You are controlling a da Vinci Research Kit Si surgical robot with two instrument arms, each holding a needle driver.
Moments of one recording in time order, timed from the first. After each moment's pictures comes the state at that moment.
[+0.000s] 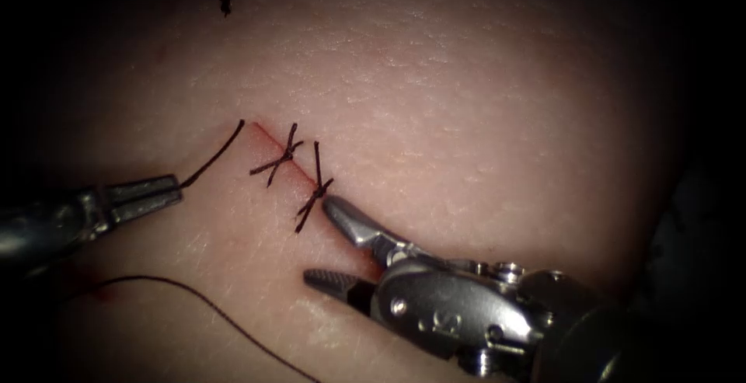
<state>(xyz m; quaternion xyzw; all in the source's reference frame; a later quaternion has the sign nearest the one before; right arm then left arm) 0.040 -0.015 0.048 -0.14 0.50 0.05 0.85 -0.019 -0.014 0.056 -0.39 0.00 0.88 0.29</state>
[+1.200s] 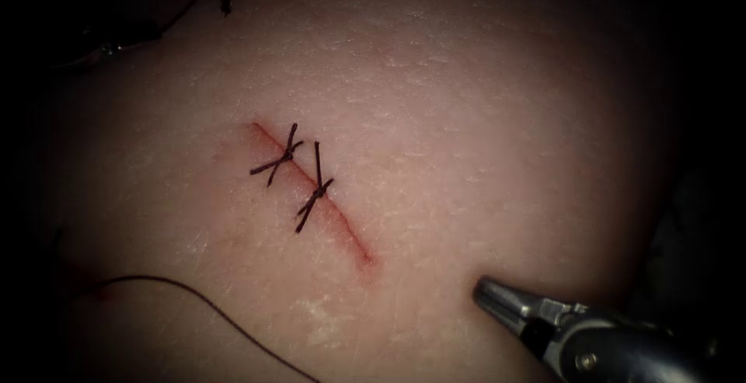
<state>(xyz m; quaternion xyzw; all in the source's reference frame) 0.030 -0.017 0.045 -0.08 0.44 0.12 0.88 -0.012 -0.004 0.068 -0.21 0.02 0.94 0.27</state>
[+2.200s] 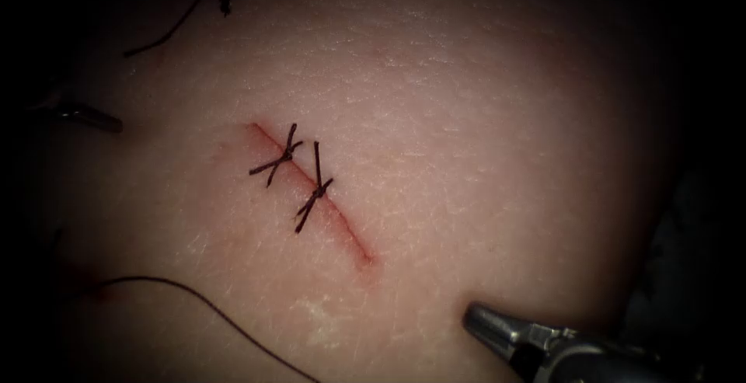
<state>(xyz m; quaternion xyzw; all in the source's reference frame) 0.030 -0.018 0.045 -0.07 0.44 0.10 0.89 -0.006 -0.010 0.071 -0.18 0.06 0.95 0.25</state>
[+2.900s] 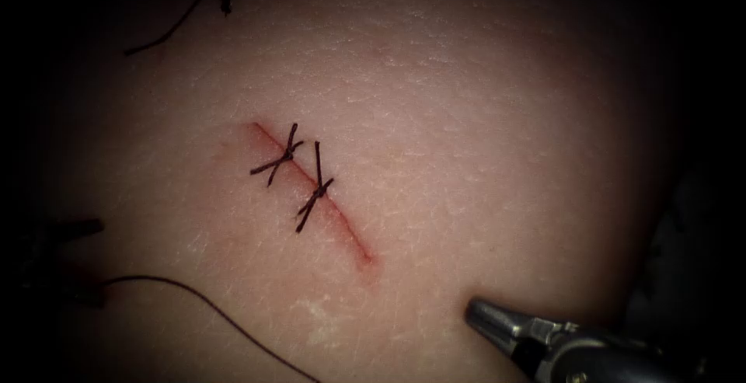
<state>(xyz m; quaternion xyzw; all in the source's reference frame) 0.030 -0.018 0.046 -0.07 0.44 0.10 0.89 -0.012 -0.022 0.060 -0.32 -0.18 0.90 0.23</state>
